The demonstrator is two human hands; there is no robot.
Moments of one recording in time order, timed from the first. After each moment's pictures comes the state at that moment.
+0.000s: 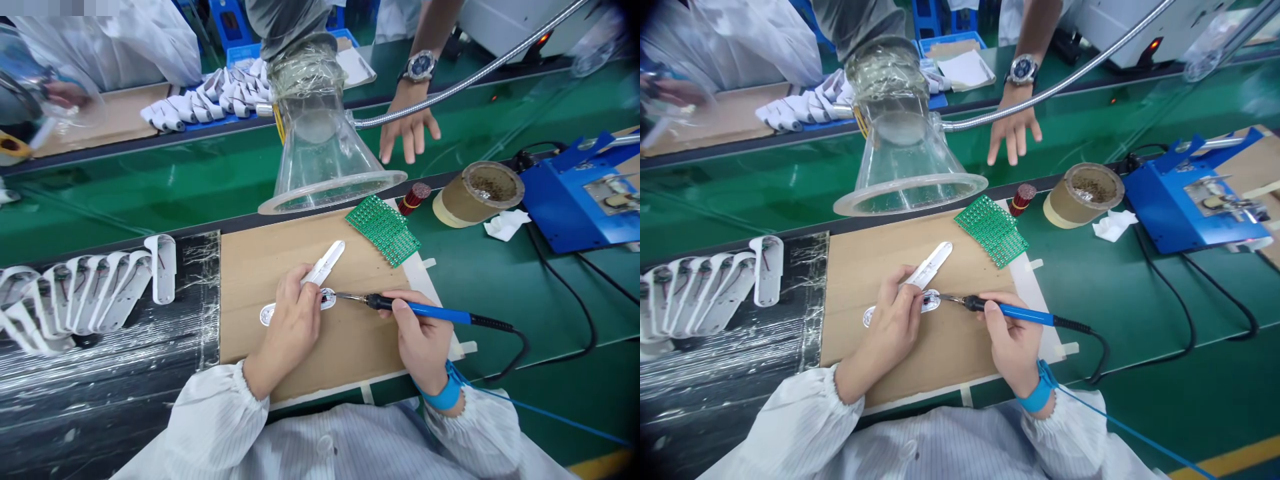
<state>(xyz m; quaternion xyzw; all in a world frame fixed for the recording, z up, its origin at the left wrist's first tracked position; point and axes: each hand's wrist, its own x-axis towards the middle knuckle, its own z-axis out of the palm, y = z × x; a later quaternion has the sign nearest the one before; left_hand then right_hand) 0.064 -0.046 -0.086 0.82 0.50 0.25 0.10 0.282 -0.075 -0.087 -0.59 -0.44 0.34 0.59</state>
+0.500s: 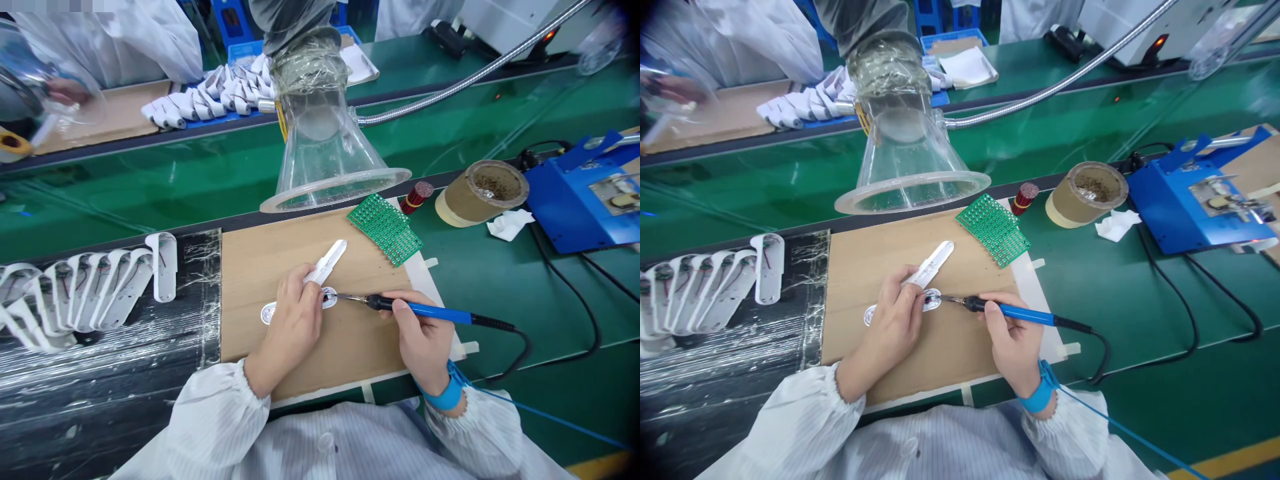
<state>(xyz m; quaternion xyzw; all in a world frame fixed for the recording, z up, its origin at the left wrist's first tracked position) 0.063 -0.046 -0.089 0.83 0.51 0.24 0.08 0.281 -0.075 -0.084 -0.59 -0.44 0.34 0.58</state>
